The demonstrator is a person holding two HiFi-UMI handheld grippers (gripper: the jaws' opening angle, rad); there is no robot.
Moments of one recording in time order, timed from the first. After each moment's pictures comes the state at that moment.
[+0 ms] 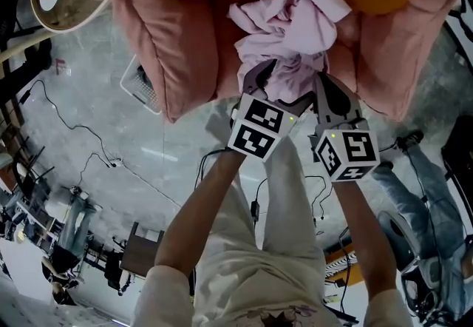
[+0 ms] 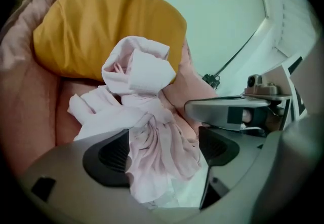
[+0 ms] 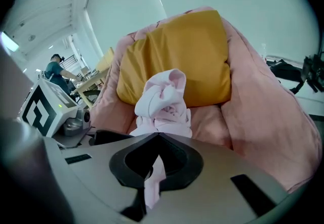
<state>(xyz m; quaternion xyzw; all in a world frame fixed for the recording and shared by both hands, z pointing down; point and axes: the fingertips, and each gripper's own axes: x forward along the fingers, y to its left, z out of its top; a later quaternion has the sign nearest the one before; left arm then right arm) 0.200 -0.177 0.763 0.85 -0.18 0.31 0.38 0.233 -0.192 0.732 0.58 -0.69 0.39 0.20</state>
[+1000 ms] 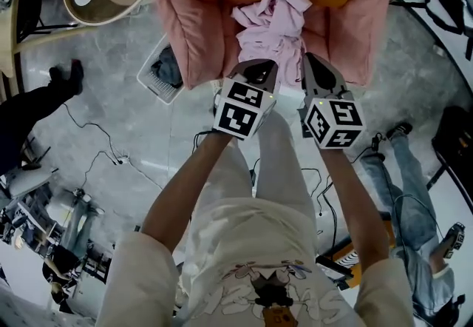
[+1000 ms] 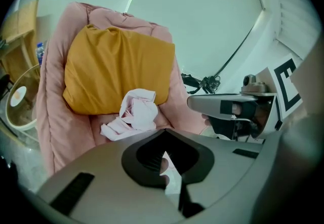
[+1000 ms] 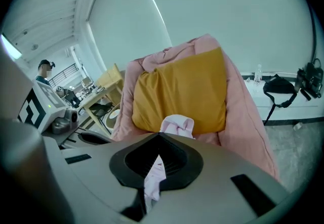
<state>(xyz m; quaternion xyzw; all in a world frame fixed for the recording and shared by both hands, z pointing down) 0.146 -0.196 0.601 0.85 -0.20 0.34 0.35 0.212 -0.213 0.576 0.60 -0.69 0.38 0.16</state>
